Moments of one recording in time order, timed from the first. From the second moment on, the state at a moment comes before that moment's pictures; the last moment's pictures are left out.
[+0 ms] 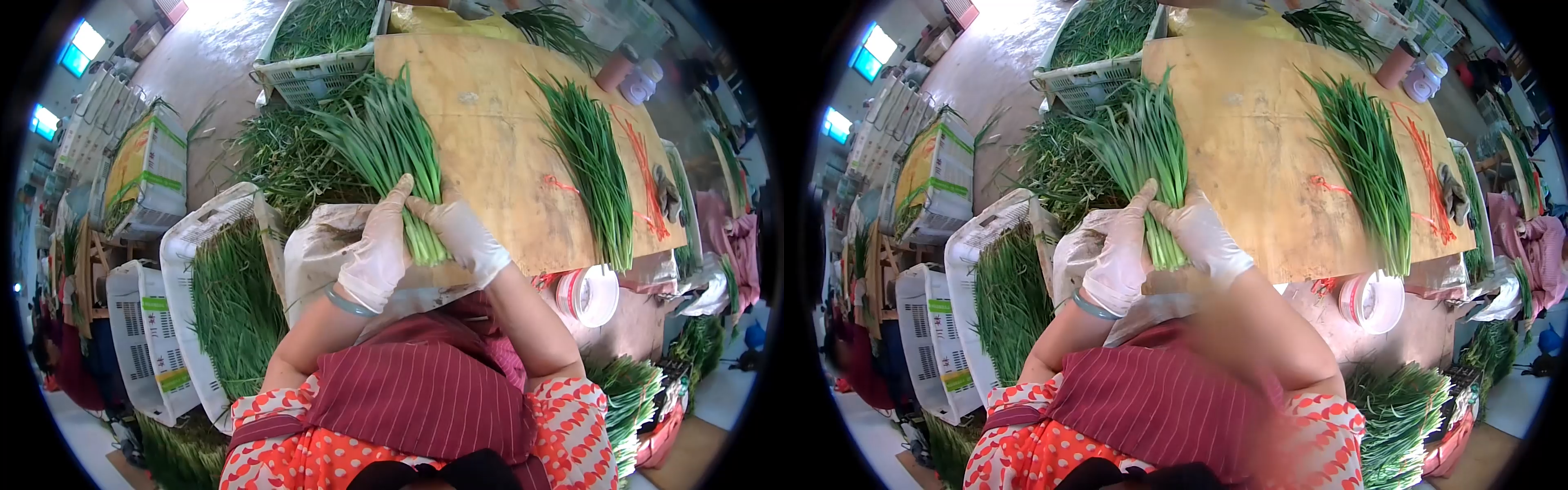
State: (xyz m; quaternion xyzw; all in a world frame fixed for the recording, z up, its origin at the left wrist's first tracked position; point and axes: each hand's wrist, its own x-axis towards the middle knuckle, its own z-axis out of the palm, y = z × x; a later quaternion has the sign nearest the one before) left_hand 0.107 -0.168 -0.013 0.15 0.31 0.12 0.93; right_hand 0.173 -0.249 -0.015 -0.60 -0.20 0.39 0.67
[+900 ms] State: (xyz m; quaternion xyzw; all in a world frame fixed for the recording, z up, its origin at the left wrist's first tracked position) left_hand 0.140 -0.147 0.014 0.36 0.06 0.18 0.91; right_hand 0.180 -0.305 -0.015 -0.69 -0.33 0.24 0.59
